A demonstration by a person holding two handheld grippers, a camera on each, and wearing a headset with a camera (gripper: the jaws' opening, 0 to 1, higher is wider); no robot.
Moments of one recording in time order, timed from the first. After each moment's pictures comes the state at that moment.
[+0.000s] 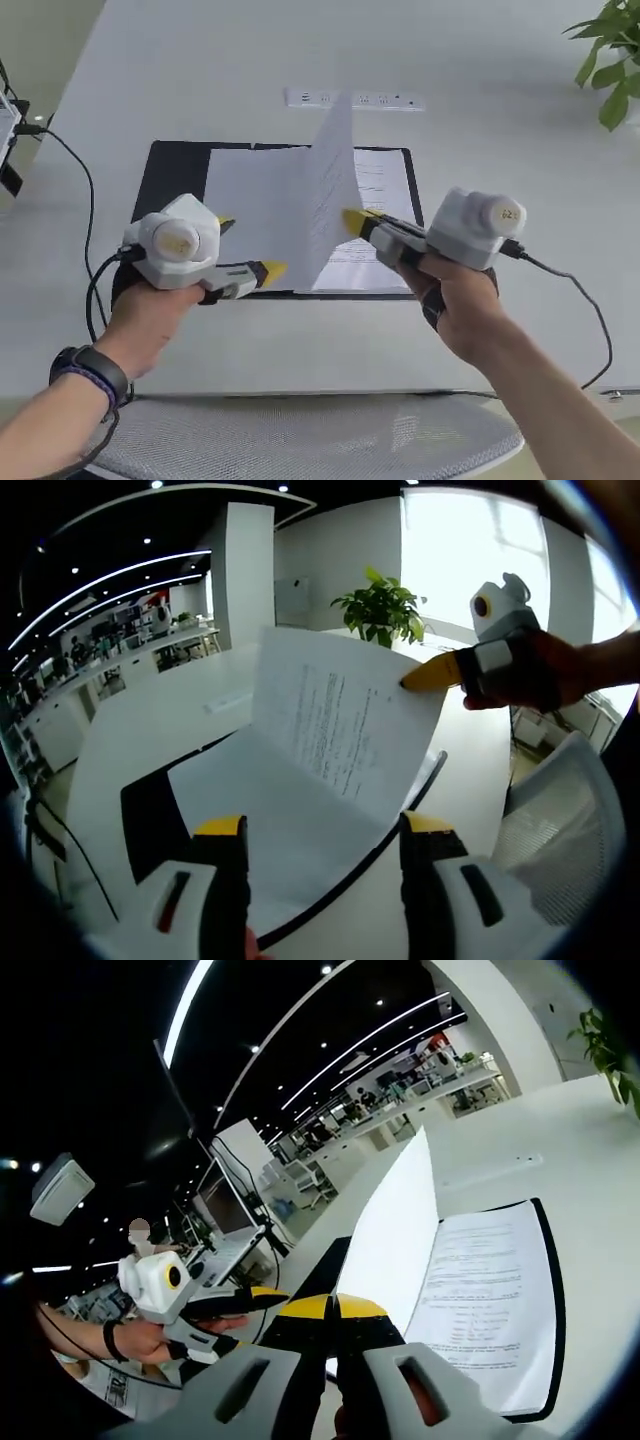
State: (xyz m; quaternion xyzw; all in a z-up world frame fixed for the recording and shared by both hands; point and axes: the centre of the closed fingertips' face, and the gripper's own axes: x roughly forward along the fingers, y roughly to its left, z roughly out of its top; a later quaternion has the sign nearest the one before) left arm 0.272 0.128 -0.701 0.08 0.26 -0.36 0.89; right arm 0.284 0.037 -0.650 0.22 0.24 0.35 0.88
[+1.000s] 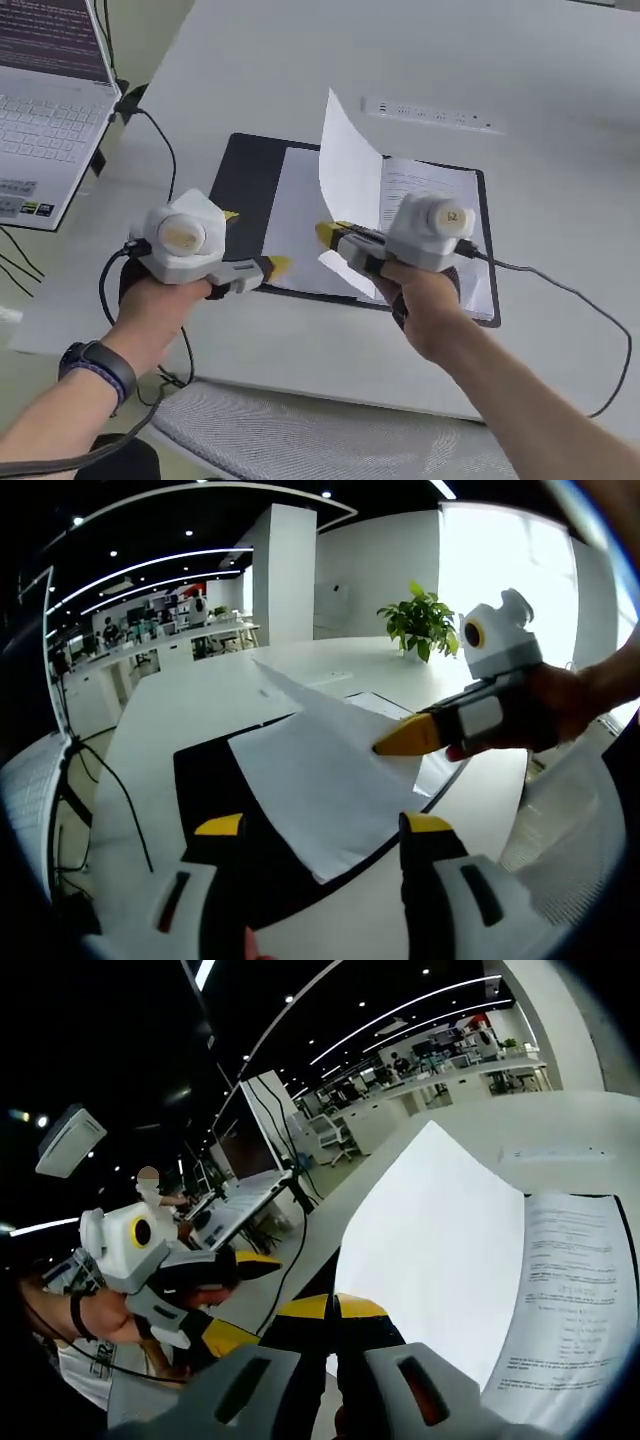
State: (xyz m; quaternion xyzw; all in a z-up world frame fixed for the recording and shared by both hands) left arm 0.270 0.220 -0.704 0.05 0.26 -0.29 0.92; right arm 0.293 0.165 -0.701 0.14 0.29 0.41 0.85
